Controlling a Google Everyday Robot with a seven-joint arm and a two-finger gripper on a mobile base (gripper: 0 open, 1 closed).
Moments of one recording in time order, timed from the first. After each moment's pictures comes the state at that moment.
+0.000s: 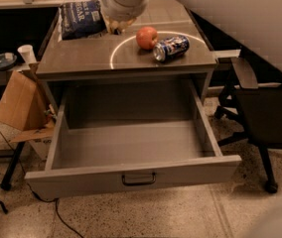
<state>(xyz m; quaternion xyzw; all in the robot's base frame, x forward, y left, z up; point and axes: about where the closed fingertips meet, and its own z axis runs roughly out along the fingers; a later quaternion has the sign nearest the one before) 0.677 0.055 0.980 -0.21 0.91 0.06 0.35</state>
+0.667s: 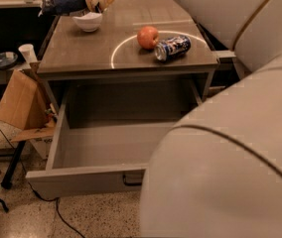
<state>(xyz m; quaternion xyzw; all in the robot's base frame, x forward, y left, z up) 0.720 0.098 1.020 -0.17 0.92 0.08 0.36</state>
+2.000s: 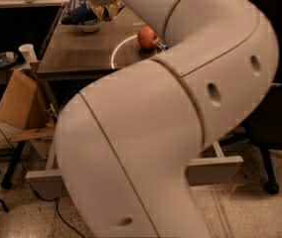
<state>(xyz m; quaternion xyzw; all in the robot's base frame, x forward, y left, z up) 0.791 0.087 0.969 -0.09 0.94 0.00 0.32</state>
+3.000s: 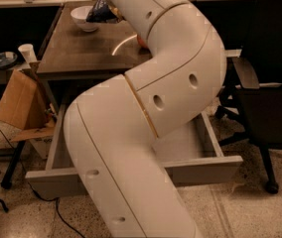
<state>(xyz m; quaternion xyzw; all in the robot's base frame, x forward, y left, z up) 0.853 0.033 0.944 0.00 0.94 -0.06 0.33</state>
